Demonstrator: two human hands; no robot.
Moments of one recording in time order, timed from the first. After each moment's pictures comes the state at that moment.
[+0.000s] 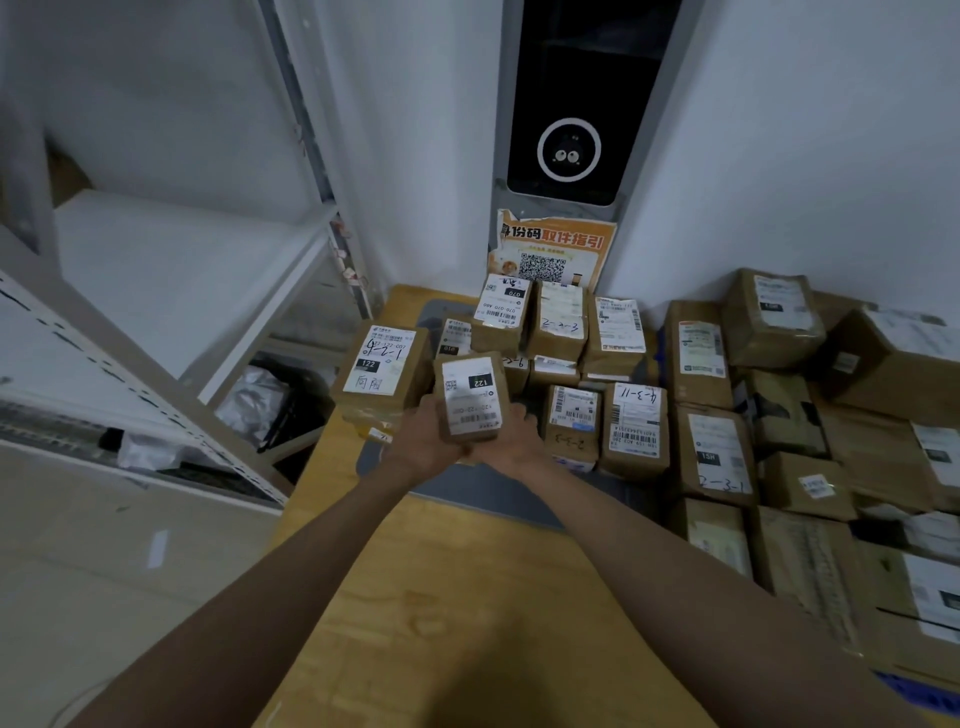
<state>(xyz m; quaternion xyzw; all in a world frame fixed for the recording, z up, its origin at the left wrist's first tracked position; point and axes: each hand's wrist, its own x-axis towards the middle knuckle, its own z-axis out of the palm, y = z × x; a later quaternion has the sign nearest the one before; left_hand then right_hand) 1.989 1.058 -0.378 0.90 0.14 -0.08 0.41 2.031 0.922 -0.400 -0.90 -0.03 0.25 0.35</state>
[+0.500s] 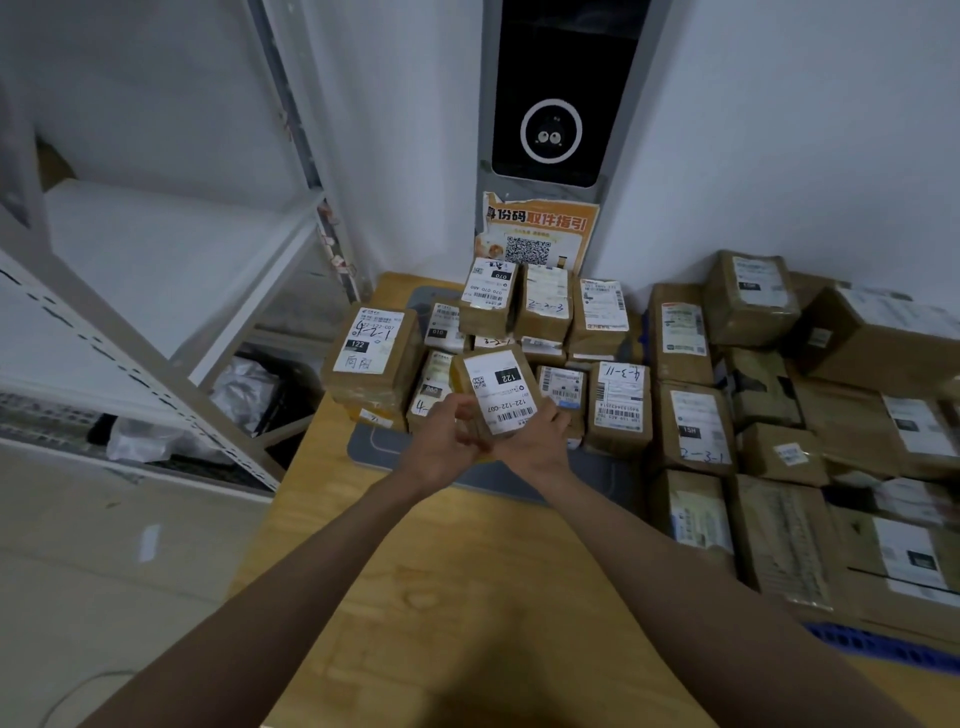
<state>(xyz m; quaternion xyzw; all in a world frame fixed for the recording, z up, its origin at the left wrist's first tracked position) 1.950 1.018 -0.369 0.84 0.08 -0.09 0.53 1.991 0.885 -0.403 -0.90 0.09 0.15 0.40</state>
